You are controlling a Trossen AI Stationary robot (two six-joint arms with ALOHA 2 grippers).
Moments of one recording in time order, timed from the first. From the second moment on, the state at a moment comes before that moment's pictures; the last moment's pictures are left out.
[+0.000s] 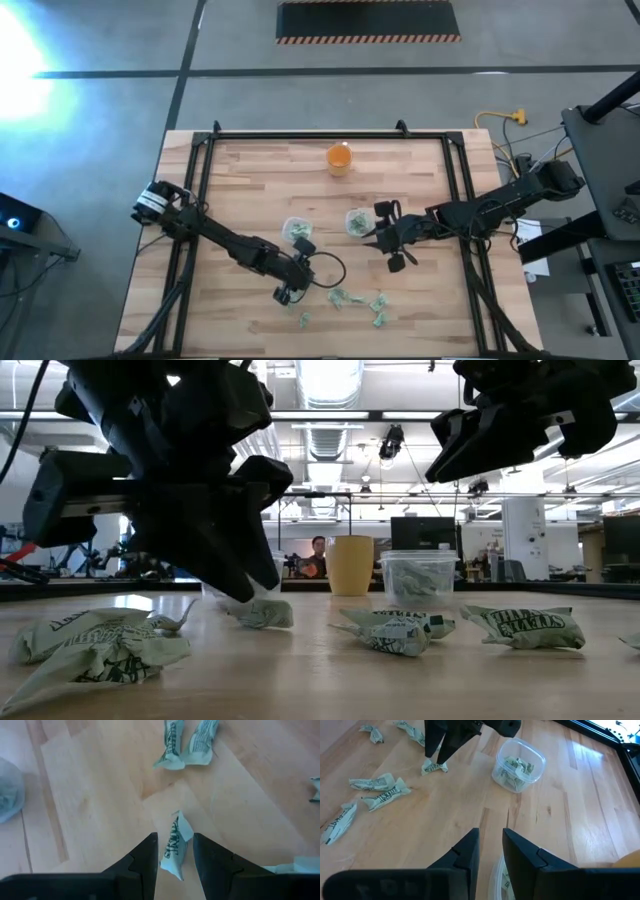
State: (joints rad) left arm -0.41 1.77 0.93 -0.01 -0.17 0.20; right arm 0.27 1.25 0.63 -0.02 0.20 -0.16
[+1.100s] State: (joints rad) left arm -0.39 1.82 0.94 -0.01 -0.17 0.16; right arm 0.27 1.25 0.63 -0.03 0.20 -0.16
